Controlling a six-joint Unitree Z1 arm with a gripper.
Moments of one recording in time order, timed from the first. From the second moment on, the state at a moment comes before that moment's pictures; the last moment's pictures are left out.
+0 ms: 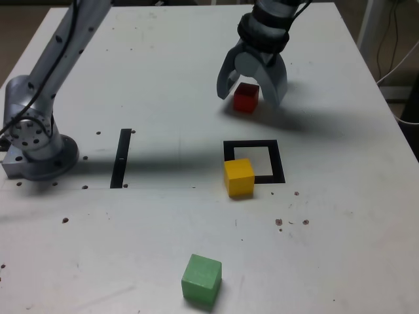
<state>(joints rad) 0.29 2.29 -1.86 1.44 0.18 0.71</state>
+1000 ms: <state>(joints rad) 0.28 2.30 -1.87 1.44 0.20 0.66</state>
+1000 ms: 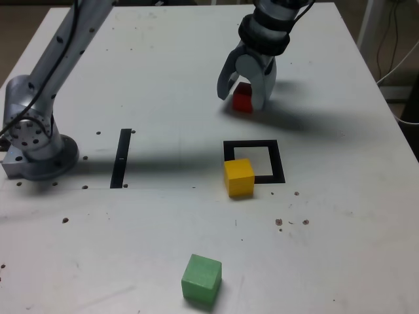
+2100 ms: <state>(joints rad) 0.21 2.23 -1.85 1.50 0.10 0.41</state>
